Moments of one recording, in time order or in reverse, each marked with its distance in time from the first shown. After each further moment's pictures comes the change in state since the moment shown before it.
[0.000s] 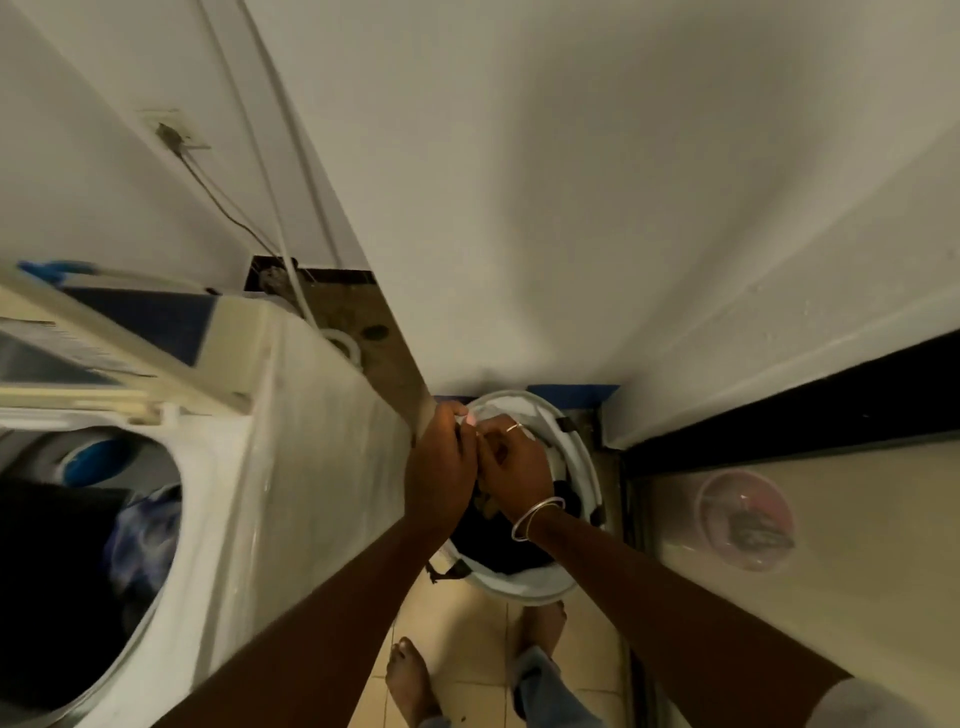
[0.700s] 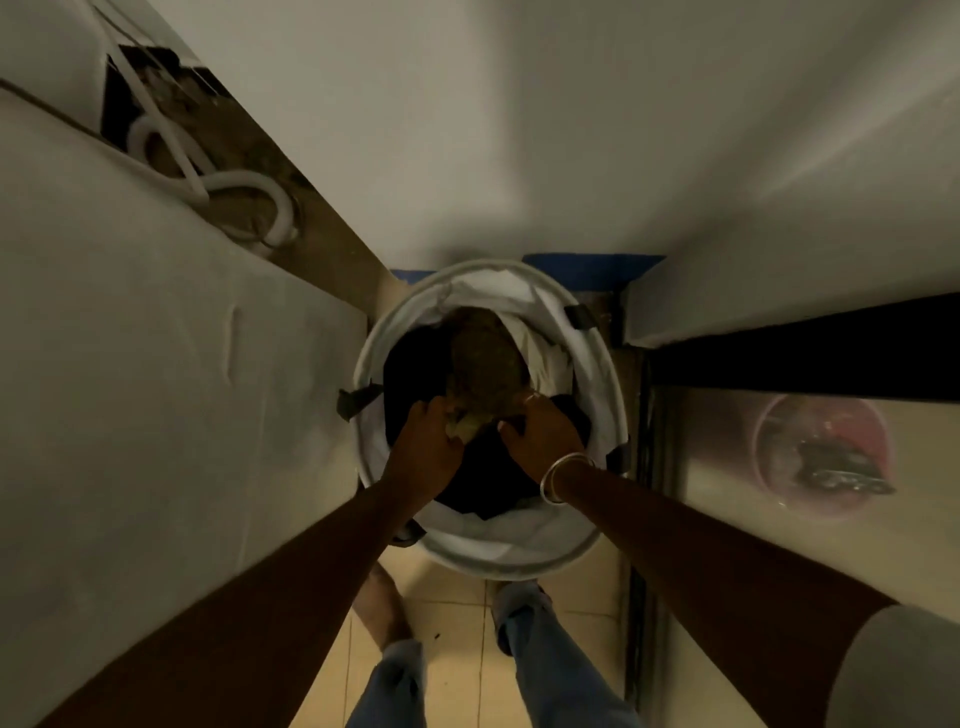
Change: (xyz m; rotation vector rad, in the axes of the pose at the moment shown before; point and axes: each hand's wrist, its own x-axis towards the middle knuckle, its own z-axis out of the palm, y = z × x) left_hand -0.005 -0.196 0.199 0.245 -0.557 -0.231; right_hand 0.062 0.294 0.080 -0.216 -0.362 0.281
